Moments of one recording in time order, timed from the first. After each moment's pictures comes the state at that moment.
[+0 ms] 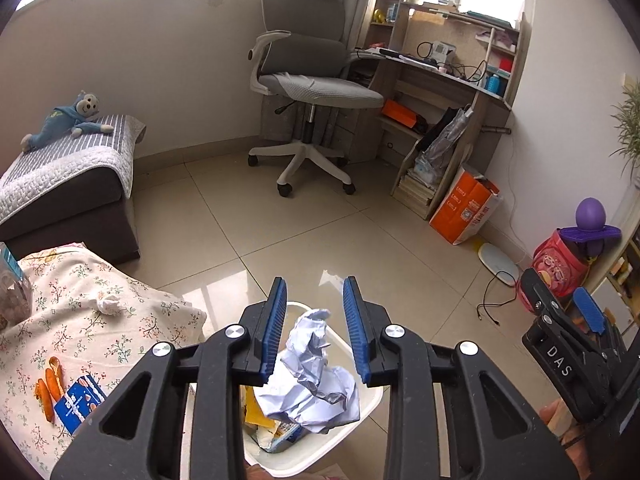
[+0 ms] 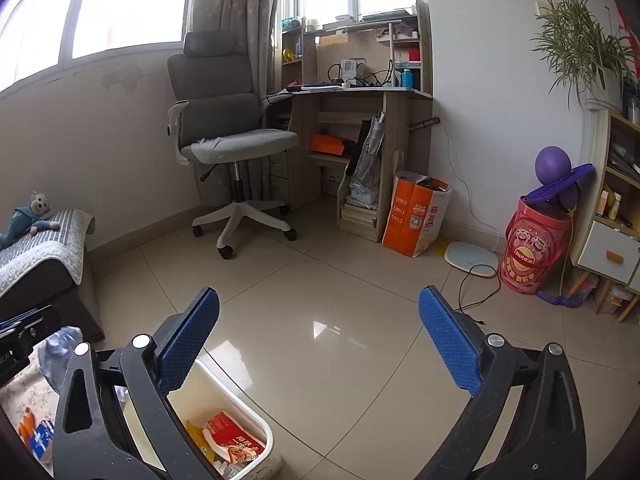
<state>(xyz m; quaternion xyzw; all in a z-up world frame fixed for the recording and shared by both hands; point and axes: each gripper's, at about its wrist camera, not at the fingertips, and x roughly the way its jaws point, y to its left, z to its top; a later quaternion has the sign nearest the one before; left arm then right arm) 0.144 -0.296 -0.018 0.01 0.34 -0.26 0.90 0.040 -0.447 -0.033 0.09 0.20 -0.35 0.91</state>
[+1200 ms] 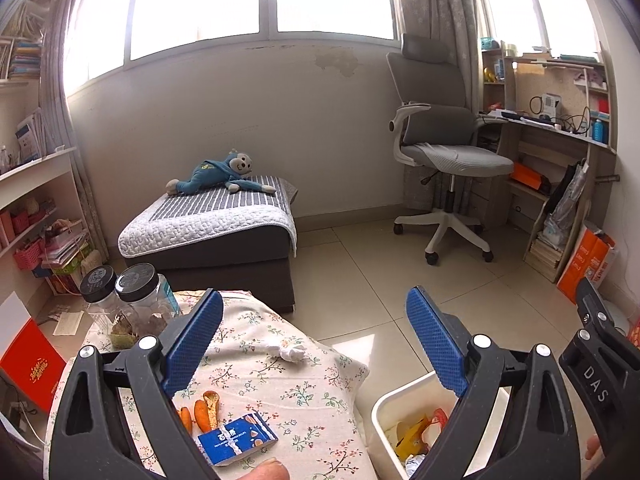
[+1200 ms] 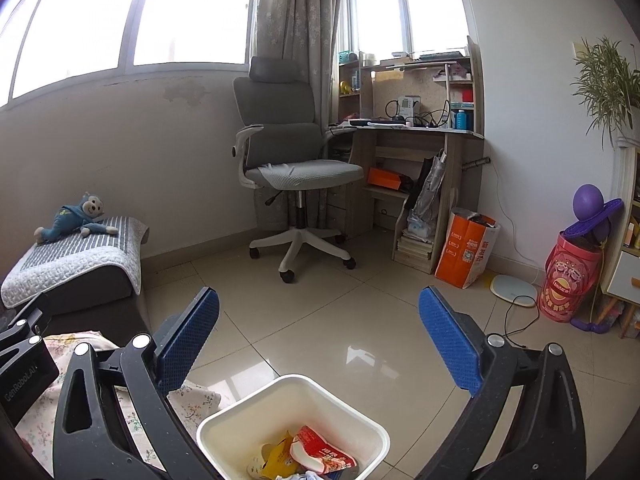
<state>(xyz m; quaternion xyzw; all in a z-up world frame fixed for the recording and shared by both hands) 0.139 -0.153 0.009 0.03 0.22 -0.02 0.97 0.088 -0.305 -0.008 0.04 0.16 -0.27 0.95</state>
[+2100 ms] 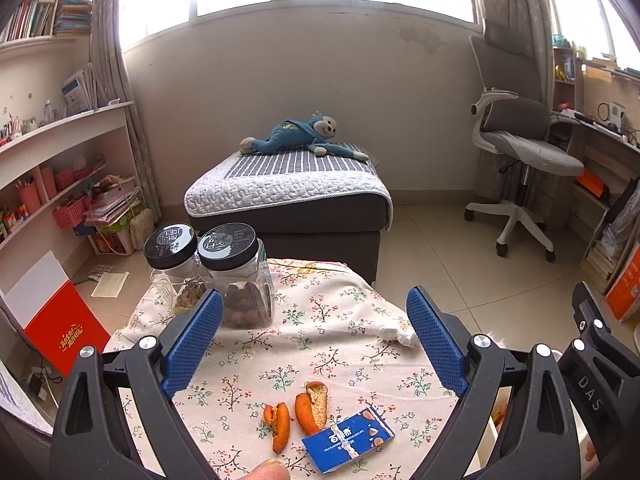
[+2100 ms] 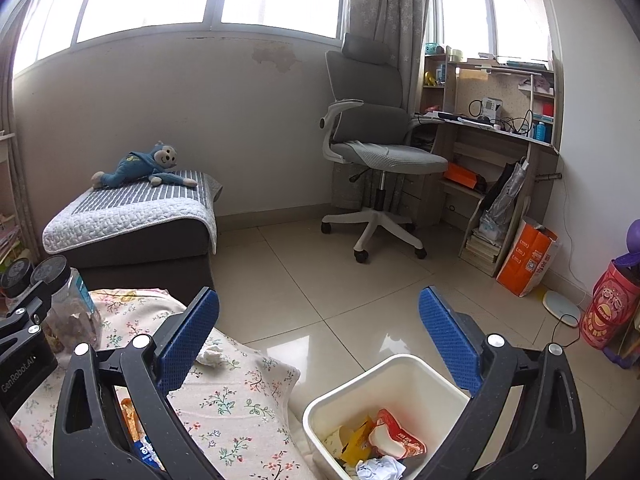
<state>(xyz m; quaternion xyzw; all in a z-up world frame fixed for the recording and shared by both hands) 0.178 -0.009 -0.025 0.01 0.27 0.07 0.96 0.156 -0.179 -0.034 -0.01 0.21 -0.16 0.96</state>
